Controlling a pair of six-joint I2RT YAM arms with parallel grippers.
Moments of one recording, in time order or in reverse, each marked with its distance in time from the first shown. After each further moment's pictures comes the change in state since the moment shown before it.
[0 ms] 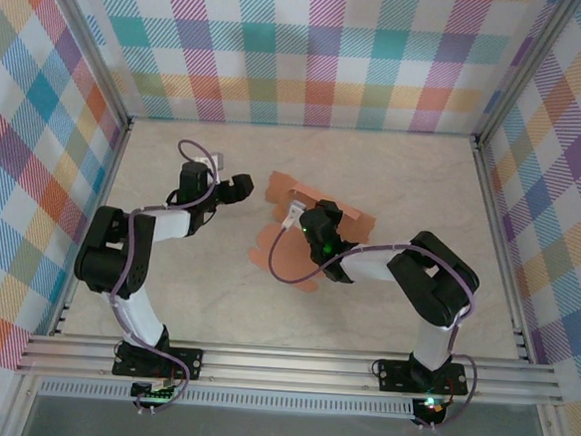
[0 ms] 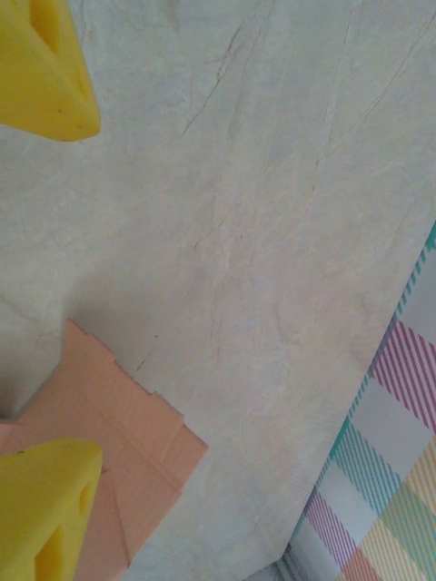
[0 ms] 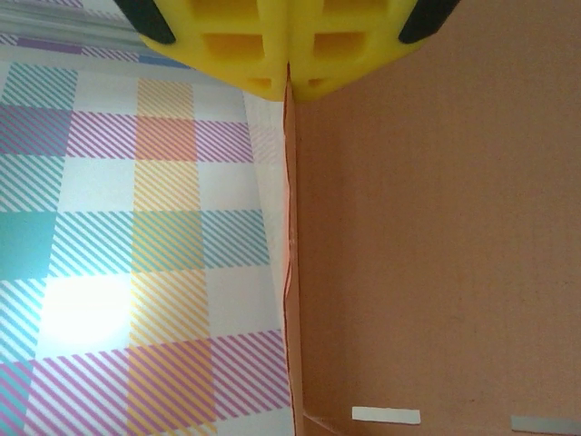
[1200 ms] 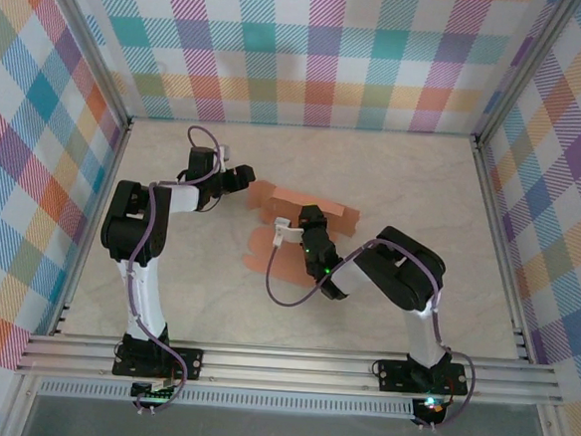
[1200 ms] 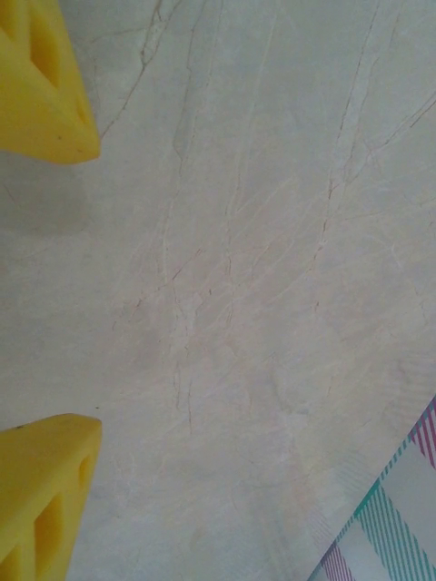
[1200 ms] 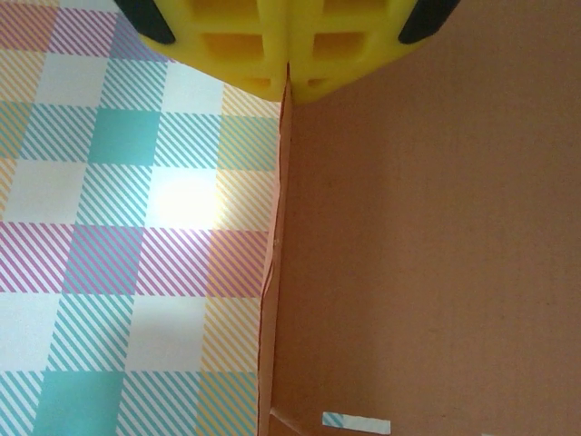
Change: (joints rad) left arm 0.045 0.280 0.307 -0.175 0.105 -0.013; right arm 0.042 0.223 -0.084 0.640 -0.088 -0.419
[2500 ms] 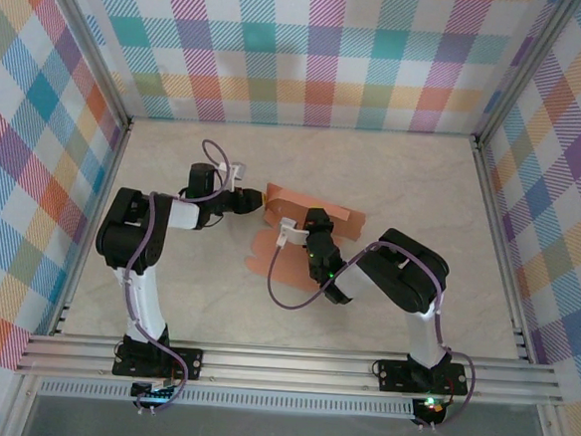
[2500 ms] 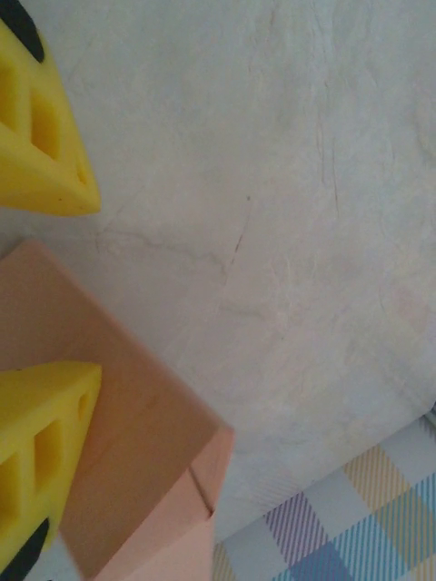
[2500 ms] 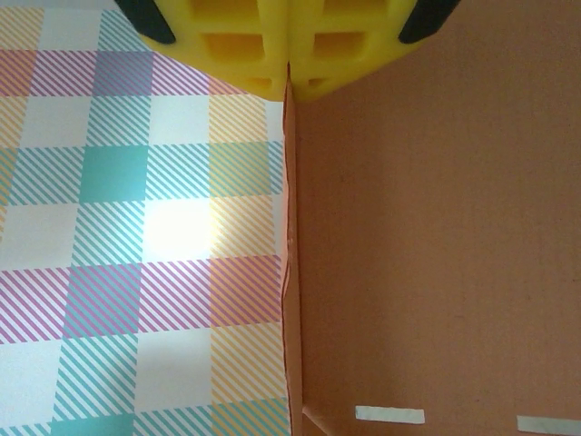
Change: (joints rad) left arm -0.049 -0.084 -0.220 0.205 0.359 0.182; right arm 0.005 -0.035 -0.056 0.025 0.037 0.090
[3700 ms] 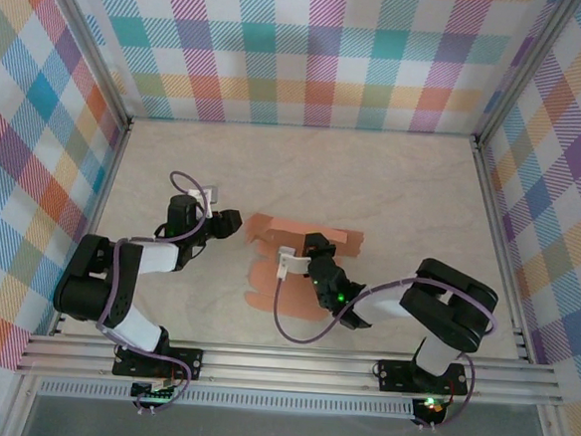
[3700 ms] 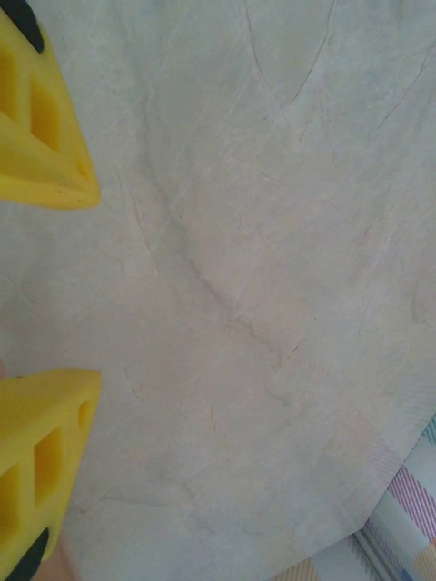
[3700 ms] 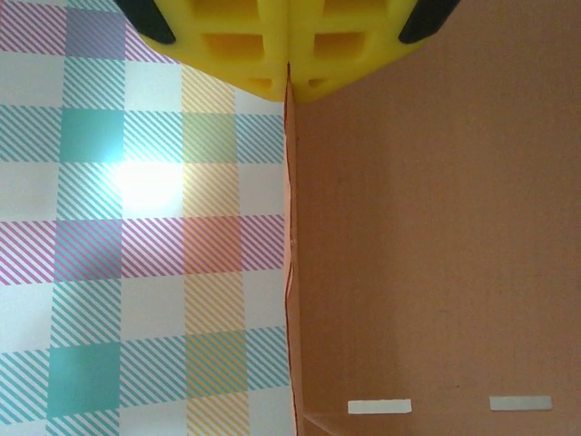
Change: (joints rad) left arm 0.010 -0.428 -0.449 0.052 -0.369 -0.139; right arm 0.168 -0.354 -0.209 -0.318 -0.002 0.148
